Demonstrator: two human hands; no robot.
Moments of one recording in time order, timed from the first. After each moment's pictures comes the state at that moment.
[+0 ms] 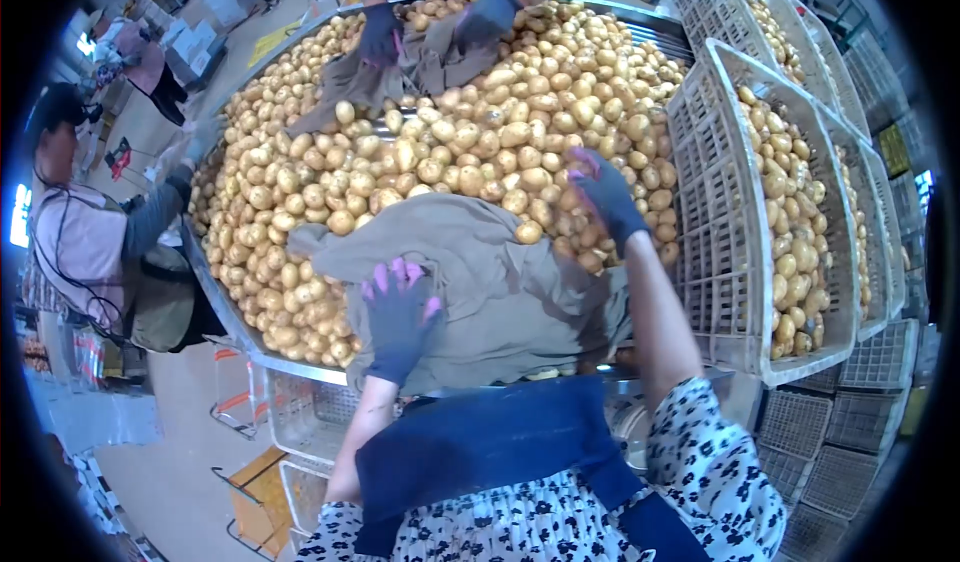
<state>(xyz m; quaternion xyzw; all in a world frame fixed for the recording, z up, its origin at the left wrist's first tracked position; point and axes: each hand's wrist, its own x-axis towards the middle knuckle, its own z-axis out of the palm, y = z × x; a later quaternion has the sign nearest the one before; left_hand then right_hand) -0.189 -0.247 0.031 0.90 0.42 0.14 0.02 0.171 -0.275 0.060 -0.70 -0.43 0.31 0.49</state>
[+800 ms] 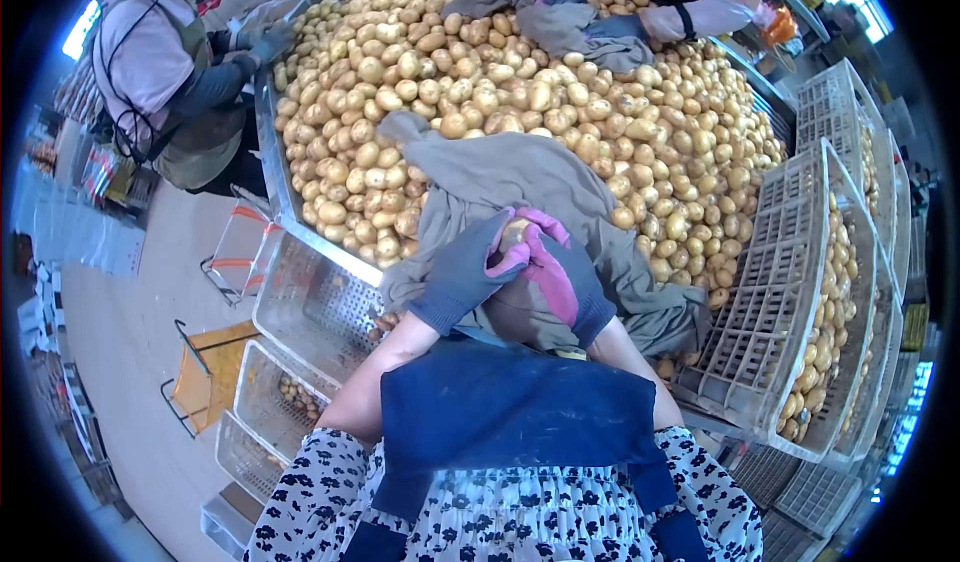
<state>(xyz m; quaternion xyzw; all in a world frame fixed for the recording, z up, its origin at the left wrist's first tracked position) -0.203 -0.277 0.083 0.74 0.45 0.29 0.41 -0.049 -0.310 0.106 -0.42 -0.25 0.72 0.49</state>
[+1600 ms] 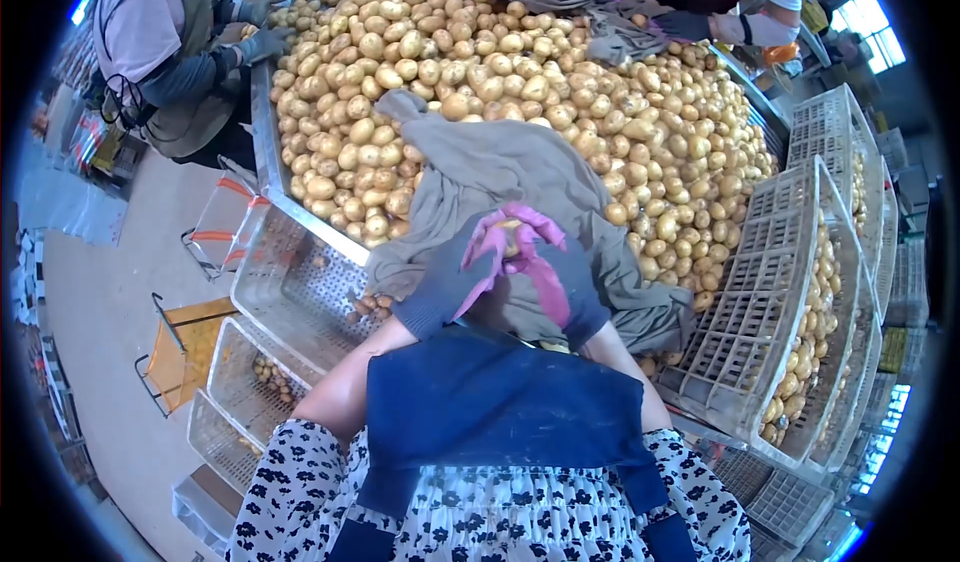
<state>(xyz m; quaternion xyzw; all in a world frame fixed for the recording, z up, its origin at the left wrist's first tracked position) -0.206 -0.302 0.090 0.42 0.34 0.37 0.75 -0.048 -0.322 0.106 -0.43 -0.35 0.69 0.45</state>
